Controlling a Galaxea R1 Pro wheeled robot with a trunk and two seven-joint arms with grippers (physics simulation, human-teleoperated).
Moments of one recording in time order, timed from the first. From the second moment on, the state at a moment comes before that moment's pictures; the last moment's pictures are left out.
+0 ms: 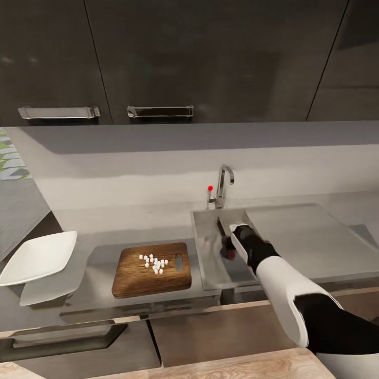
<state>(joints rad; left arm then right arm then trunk) 0.30 -0.03 0.04 -0.80 0.12 -0.07 -0.02 -1.07 0.11 0.07 -0.41 -0.01 0.70 -0.13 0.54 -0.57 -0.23</state>
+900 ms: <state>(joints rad) 0.30 -0.03 0.05 -0.80 0.12 -0.07 -0.02 -1.07 0.10 0.08 -0.04 -0.08 0.28 -0.05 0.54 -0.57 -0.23</state>
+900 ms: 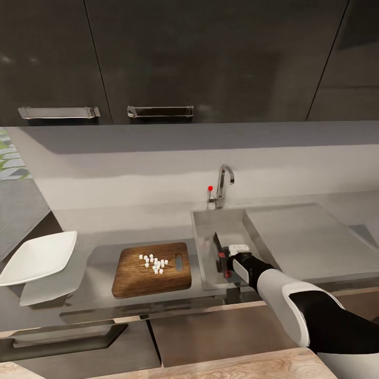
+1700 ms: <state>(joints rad) 0.30 -0.03 0.05 -0.80 0.12 -0.07 -0.02 -1.07 0.10 0.08 -0.06 -0.07 0.26 -0.05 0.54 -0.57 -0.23</state>
